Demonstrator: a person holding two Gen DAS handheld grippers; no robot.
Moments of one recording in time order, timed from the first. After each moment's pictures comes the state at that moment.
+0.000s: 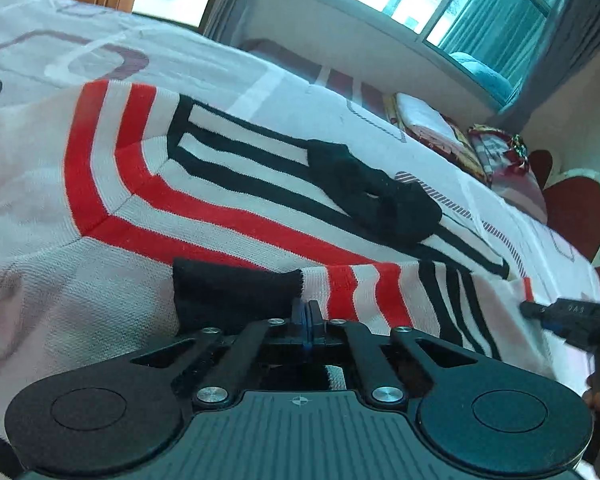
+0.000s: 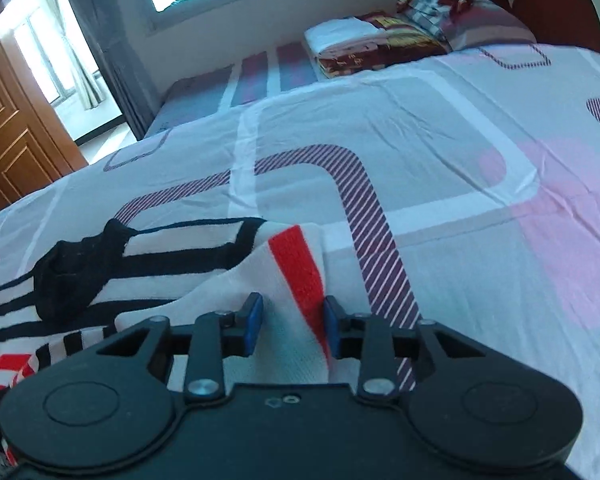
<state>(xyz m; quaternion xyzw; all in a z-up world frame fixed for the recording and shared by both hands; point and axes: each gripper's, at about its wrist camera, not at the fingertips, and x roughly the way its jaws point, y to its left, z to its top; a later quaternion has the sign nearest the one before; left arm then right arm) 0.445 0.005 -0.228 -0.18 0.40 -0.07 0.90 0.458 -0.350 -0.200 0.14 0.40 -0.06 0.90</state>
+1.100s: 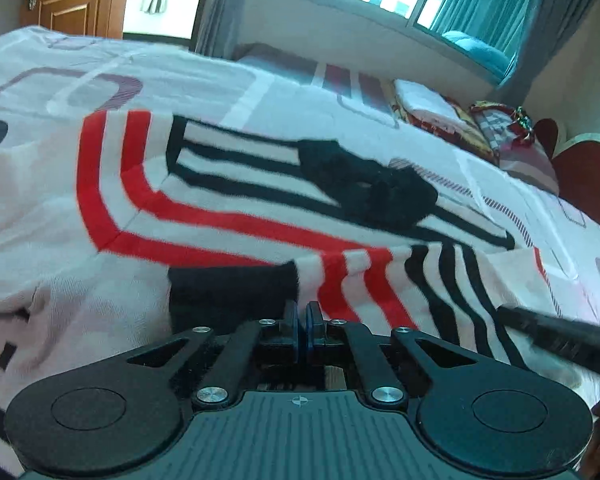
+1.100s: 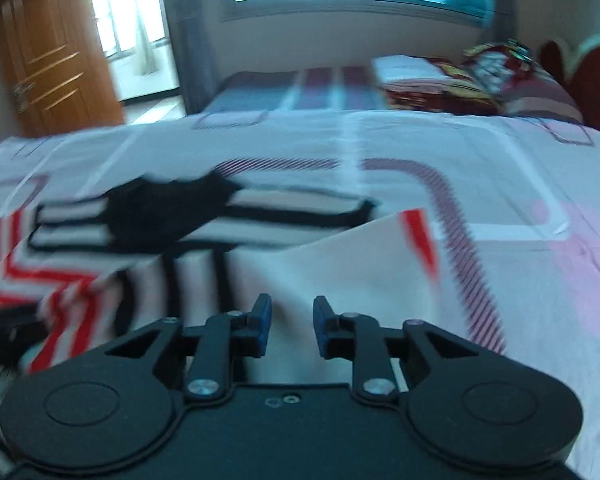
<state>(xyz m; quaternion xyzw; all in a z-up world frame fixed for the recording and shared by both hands) 0.428 0.004 -0.208 -0.13 0.41 -0.06 0.90 0.411 -0.254 -0.189 0.02 0.39 0.01 0.92</state>
